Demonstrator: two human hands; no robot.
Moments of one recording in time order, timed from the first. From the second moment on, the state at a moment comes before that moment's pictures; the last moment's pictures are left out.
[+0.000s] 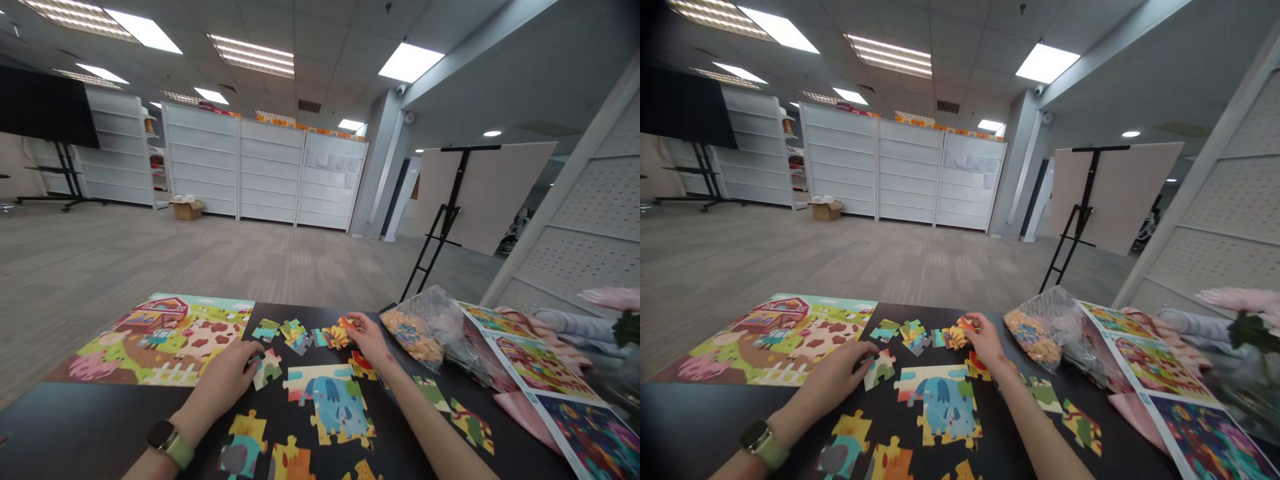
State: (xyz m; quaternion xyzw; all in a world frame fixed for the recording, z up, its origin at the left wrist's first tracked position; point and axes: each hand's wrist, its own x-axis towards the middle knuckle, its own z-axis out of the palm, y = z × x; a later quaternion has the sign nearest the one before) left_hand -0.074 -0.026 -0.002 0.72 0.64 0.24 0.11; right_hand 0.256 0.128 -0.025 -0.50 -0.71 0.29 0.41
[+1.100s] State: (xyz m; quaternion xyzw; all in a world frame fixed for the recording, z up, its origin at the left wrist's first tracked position) left_hand -0.087 -0.032 -0.022 0.77 0.59 0.21 0.10; right_hand 0.294 0.128 -0.006 -0.55 -0.61 0.17 0.53
